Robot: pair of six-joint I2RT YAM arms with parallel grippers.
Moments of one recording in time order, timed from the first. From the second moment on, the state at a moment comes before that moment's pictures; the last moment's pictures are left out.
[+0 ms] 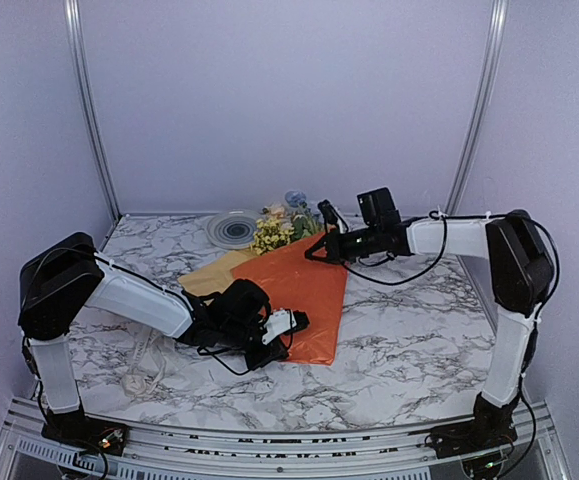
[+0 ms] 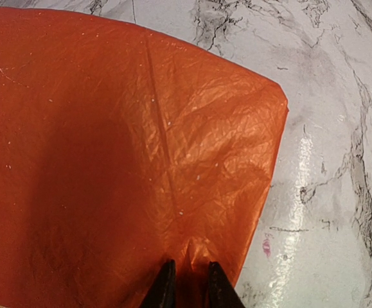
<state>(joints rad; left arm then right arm) -0.99 1.92 0.99 0.06 0.18 0.25 0.42 1.99 1.45 -0.08 -0.69 0.35</state>
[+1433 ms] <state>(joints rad) -0.98 1.91 0.92 0.19 0.18 0.13 0.67 1.96 1.11 -0.09 -0.74 0.40</state>
